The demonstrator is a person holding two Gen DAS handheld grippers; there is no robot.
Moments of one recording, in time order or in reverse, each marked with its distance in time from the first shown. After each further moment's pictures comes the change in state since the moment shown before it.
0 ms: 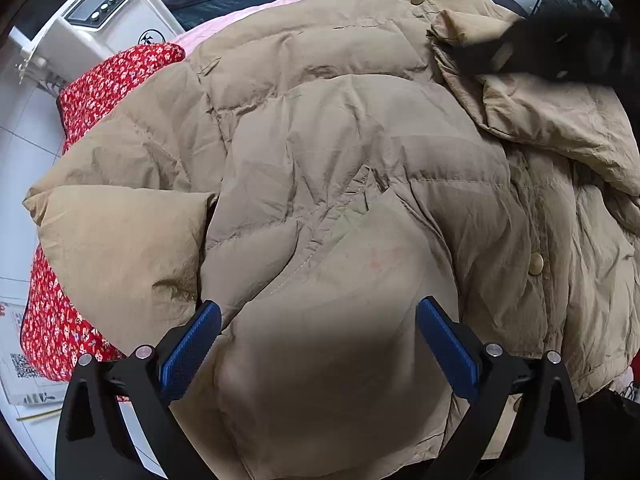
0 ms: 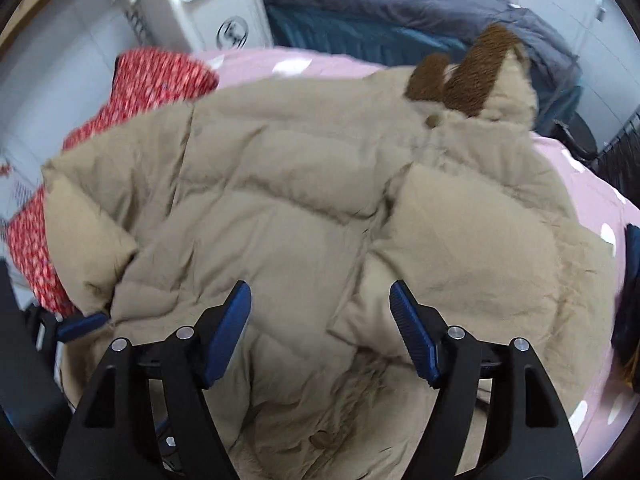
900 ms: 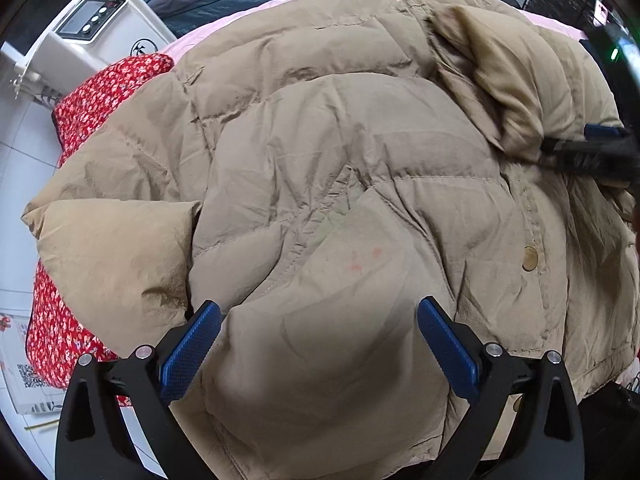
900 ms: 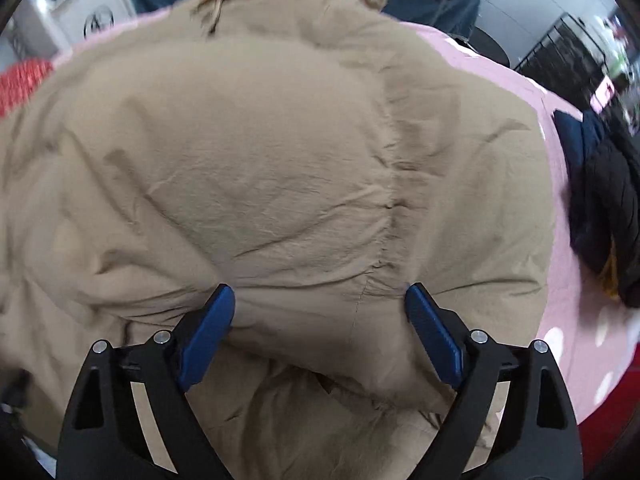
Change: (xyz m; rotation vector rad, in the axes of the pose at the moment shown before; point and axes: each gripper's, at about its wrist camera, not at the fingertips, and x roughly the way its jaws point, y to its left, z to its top) left arm -0.002 -0.011 -0.004 0.035 -0.007 0.013; right arm 0.069 -0.116 -0.062 0.124 0.206 -0.317
